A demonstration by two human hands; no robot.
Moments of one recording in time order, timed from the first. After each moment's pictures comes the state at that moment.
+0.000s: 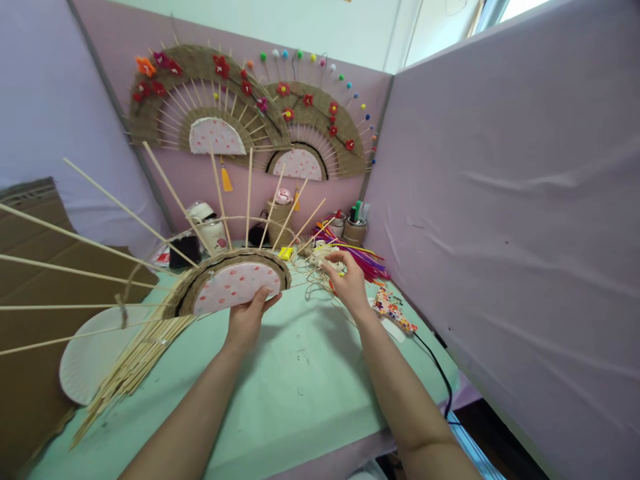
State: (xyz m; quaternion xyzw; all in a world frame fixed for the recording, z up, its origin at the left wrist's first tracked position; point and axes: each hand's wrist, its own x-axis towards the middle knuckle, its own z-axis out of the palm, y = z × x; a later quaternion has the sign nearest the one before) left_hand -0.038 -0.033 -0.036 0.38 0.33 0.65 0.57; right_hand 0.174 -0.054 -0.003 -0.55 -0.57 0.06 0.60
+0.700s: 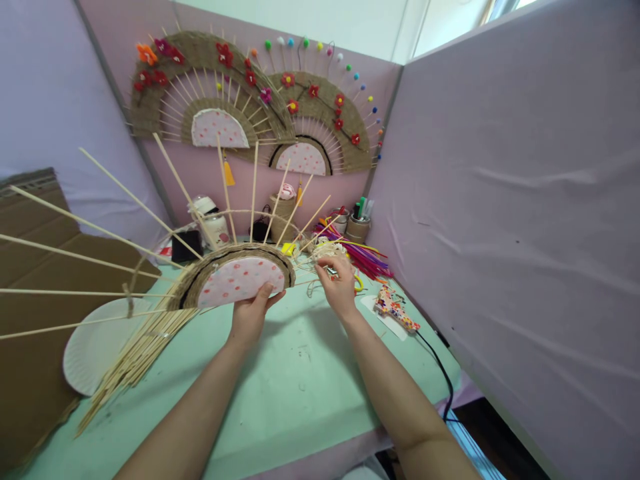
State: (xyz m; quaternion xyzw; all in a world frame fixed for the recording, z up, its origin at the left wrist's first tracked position) left_hand -0.036 -0.035 -0.036 0.36 0.32 0.65 0.58; right_hand 0.147 -0.046 -0.025 -0.54 -0.58 -0.07 0.61
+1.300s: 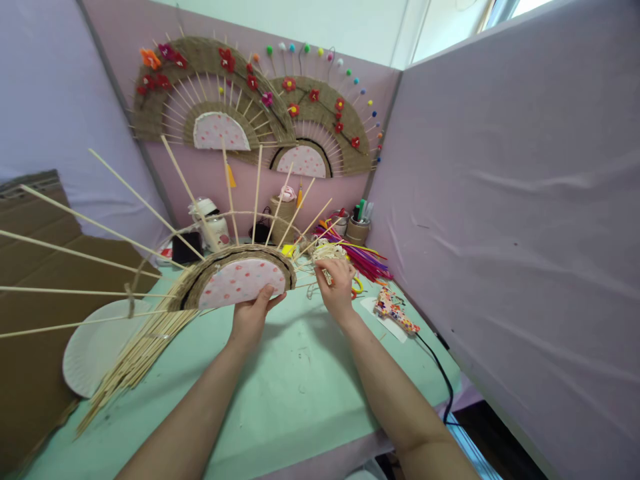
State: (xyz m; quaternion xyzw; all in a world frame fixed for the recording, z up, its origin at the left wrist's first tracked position) left_hand -0.036 -0.036 -0.036 0.37 0.31 0.65 0.59; right_hand 0.147 -0.042 -0.033 -0.53 -0.61 -0.16 0.57
